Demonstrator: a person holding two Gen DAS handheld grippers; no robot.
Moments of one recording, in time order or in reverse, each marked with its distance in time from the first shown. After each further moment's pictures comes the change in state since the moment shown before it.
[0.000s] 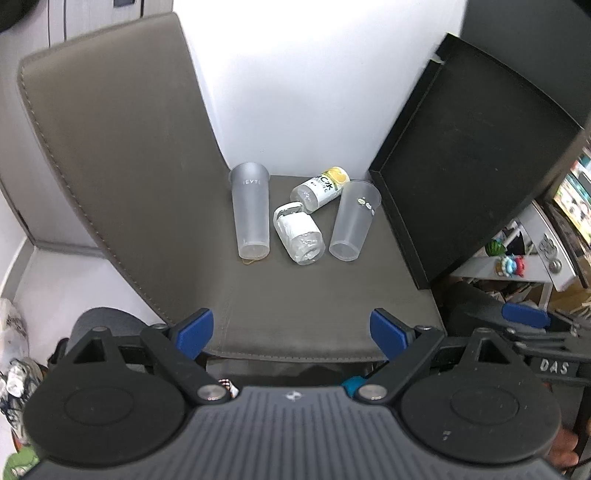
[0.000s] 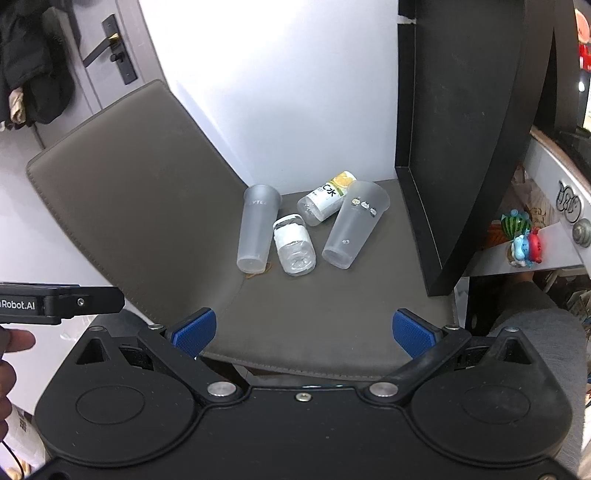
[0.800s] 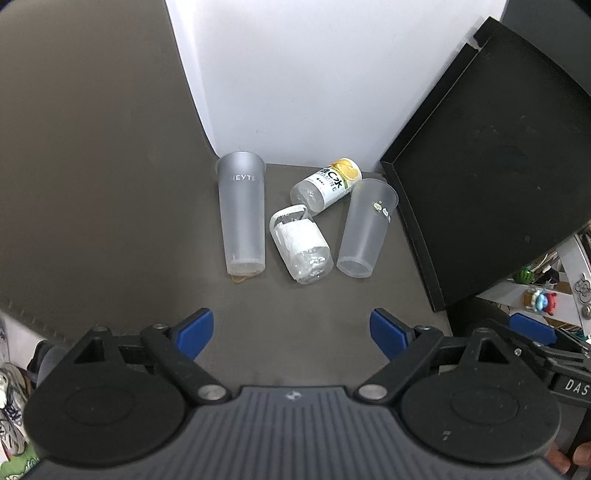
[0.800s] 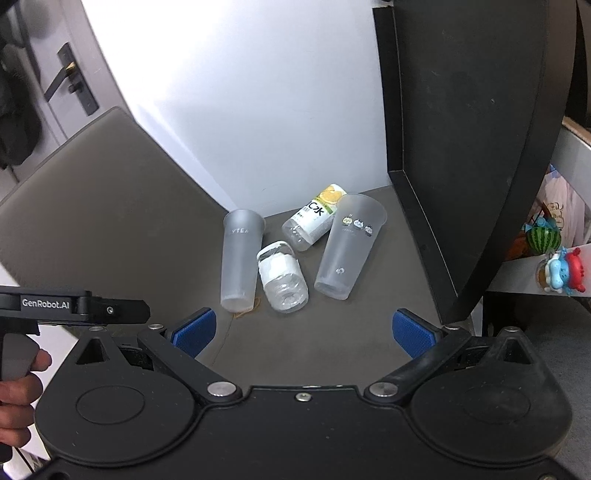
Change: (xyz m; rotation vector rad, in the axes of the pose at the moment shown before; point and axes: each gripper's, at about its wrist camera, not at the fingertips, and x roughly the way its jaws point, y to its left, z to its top) left arm 0.089 0.020 0.064 -0.016 0.104 -0.045; right arm 0.059 -0.029 0.033 0.108 -0.032 0.001
